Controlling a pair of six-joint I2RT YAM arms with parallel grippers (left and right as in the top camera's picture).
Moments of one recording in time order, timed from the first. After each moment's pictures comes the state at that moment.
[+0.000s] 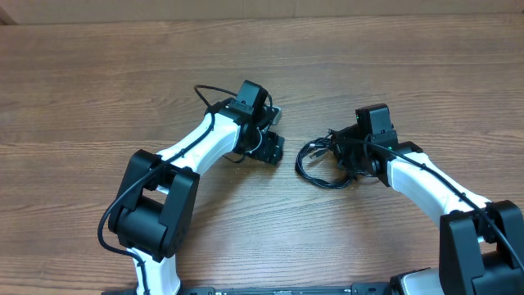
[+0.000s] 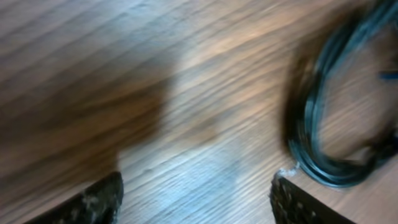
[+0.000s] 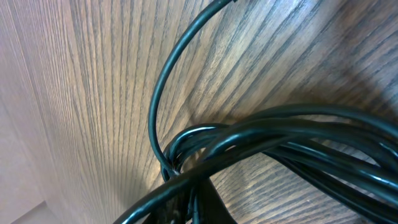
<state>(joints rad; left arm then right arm) -0.46 1.98 1.30 -0.64 0.33 -0.09 0.22 1.61 0.82 -0.25 -0.21 1.38</state>
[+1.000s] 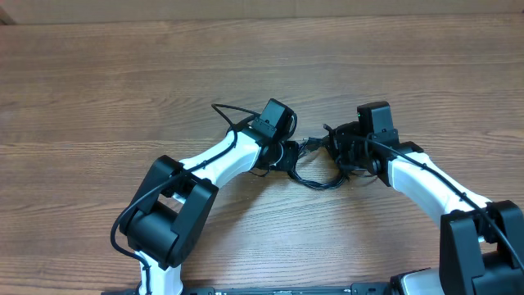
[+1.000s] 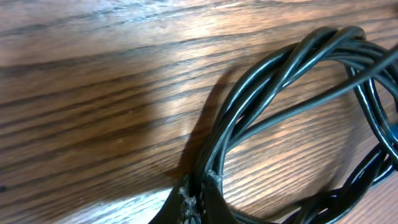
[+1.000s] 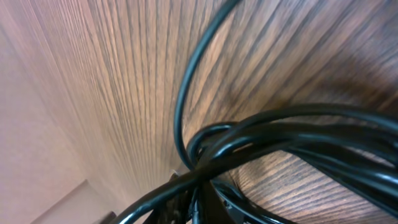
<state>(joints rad) -0.59 1.98 1.21 -0.45 0.28 -0.47 0.21 1.61 0.82 -0.19 -0.33 1.49</state>
